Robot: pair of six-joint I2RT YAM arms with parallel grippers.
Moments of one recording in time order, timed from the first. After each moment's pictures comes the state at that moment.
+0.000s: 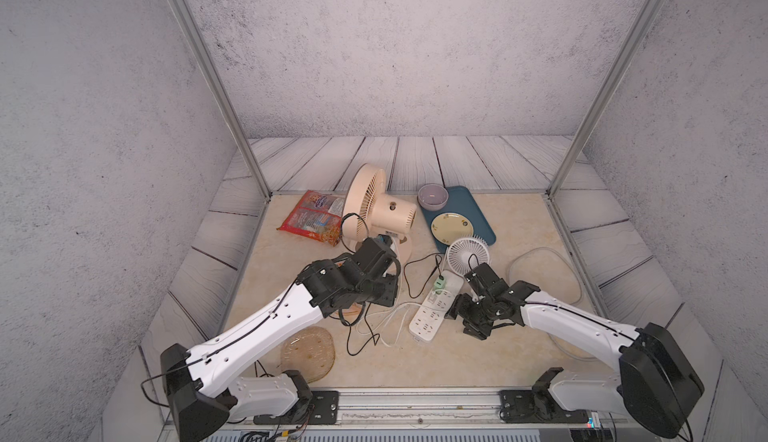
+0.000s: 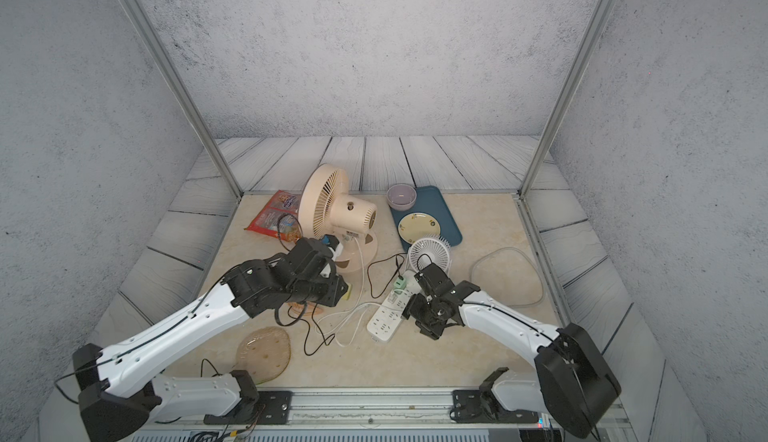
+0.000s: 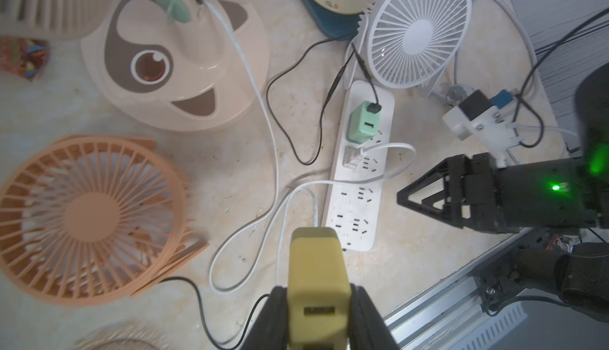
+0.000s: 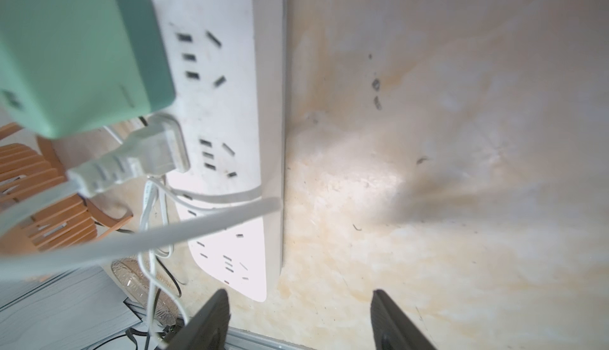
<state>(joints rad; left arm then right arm) -0.88 1.18 1.20 -0.97 -0.08 -0.55 0.64 1.25 0.71 -0.65 -0.28 1.17</state>
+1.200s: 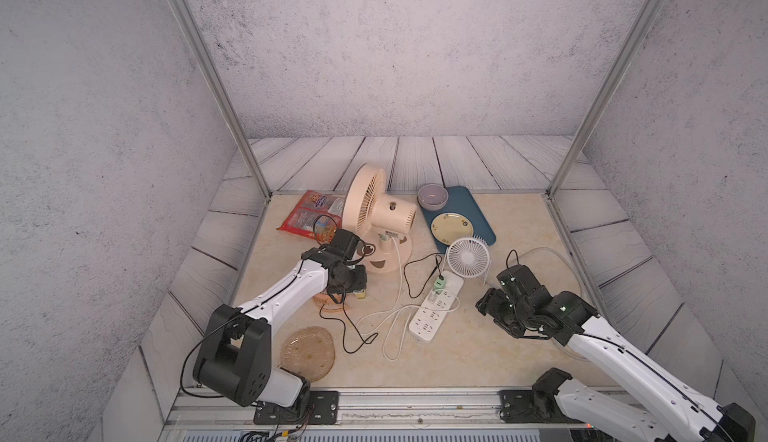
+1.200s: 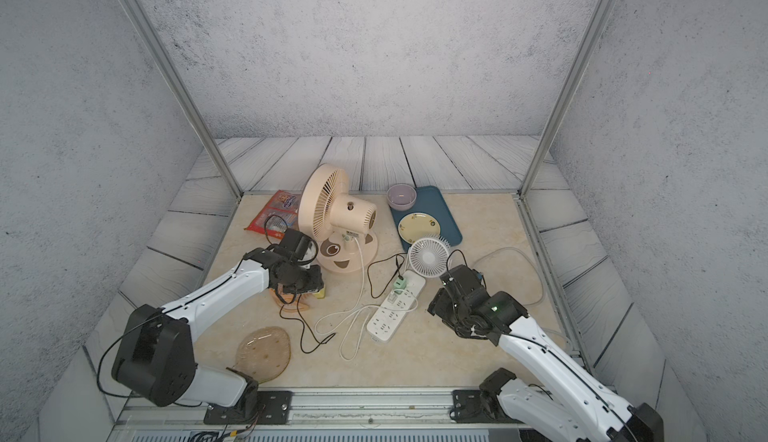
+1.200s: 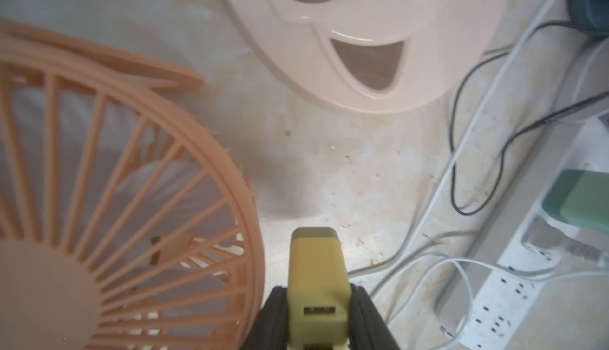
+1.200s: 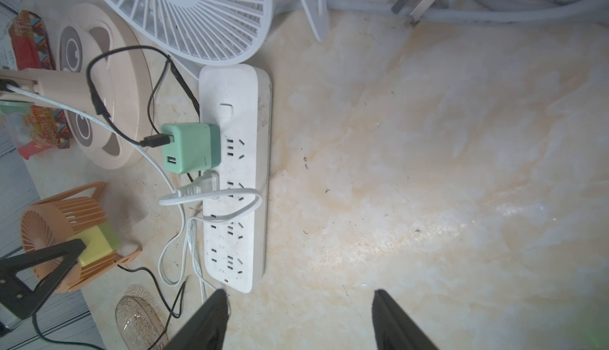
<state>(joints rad) -0.38 1.45 0.97 -0.72 0.10 -0.45 0.60 0.90 0.78 -0.94 0.01 1.13</state>
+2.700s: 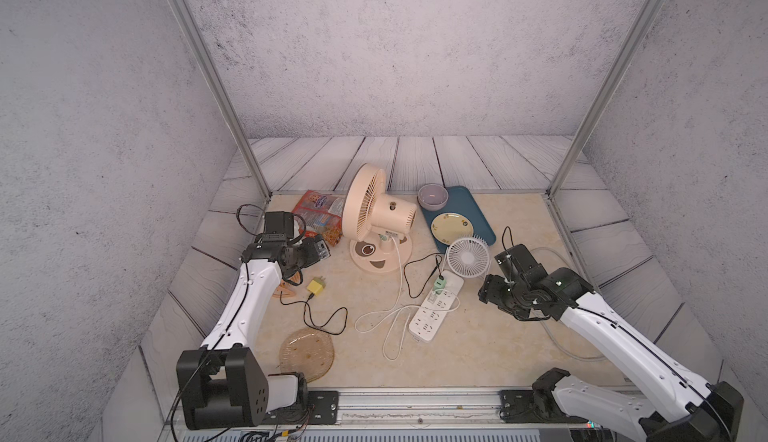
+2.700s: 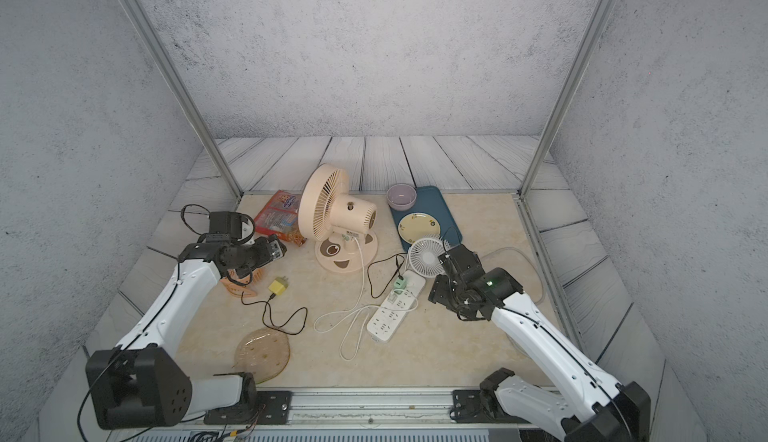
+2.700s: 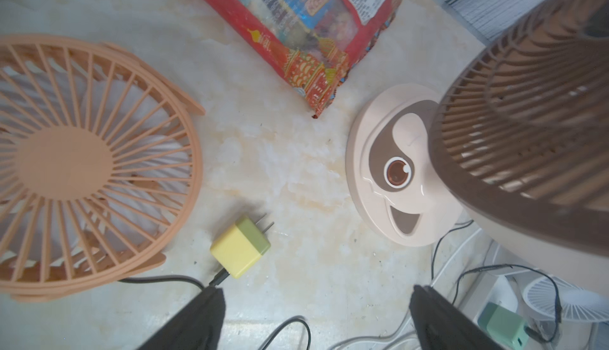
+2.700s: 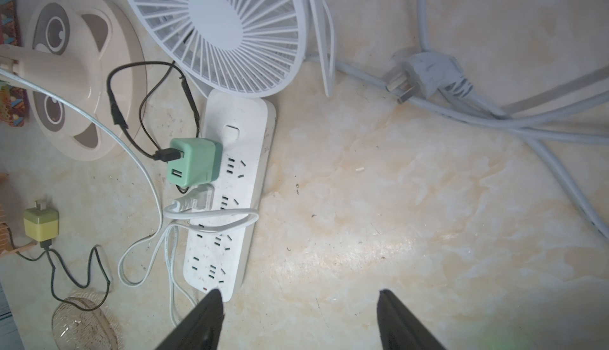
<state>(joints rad) -0.01 1.27 1.08 -0.74 0.20 -0.45 0.55 1.09 1.00 -1.05 0.04 0.85</state>
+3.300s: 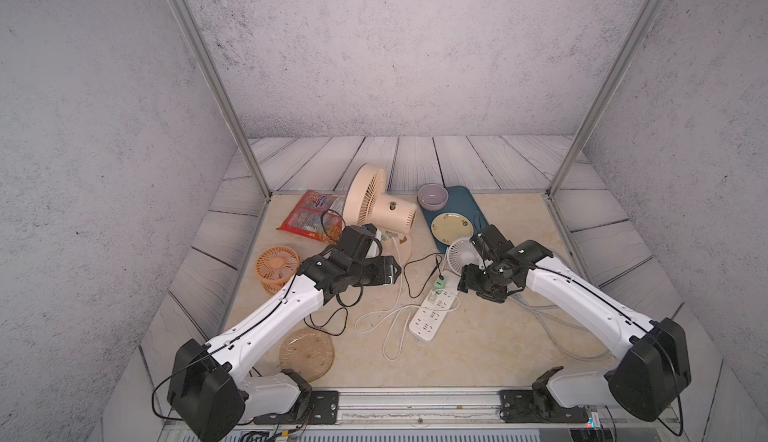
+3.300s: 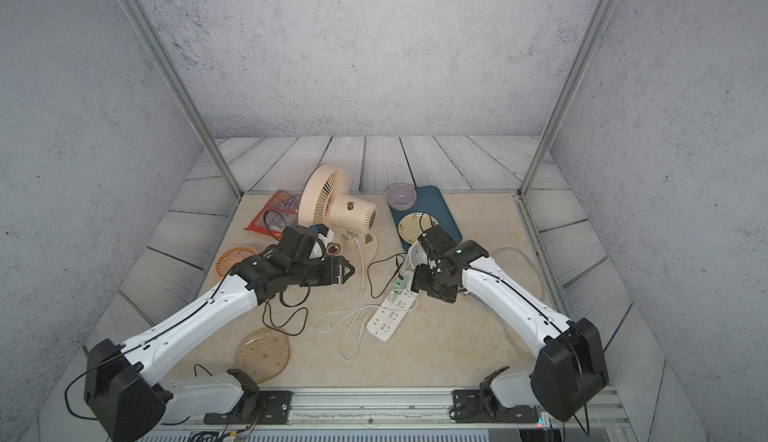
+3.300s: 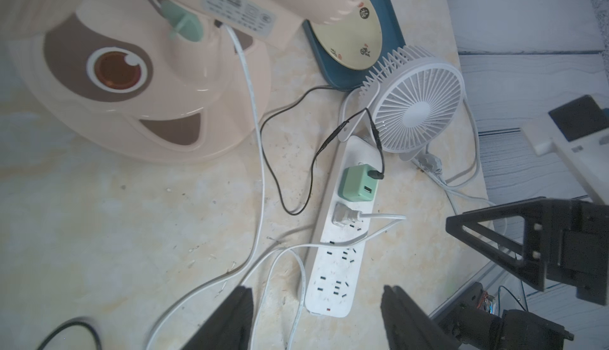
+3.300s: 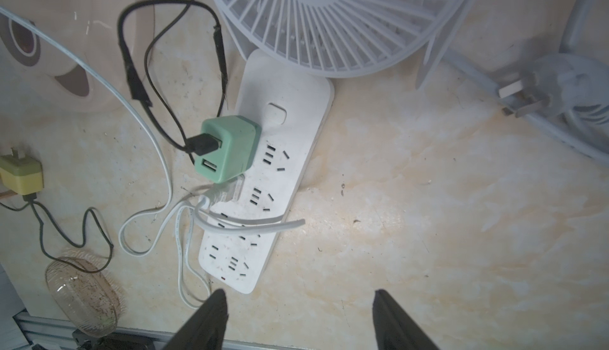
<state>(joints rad) -0.66 1.26 1.04 -0.56 0.20 -0.60 0.55 1.38 1.15 -1.03 -0.12 0.76</state>
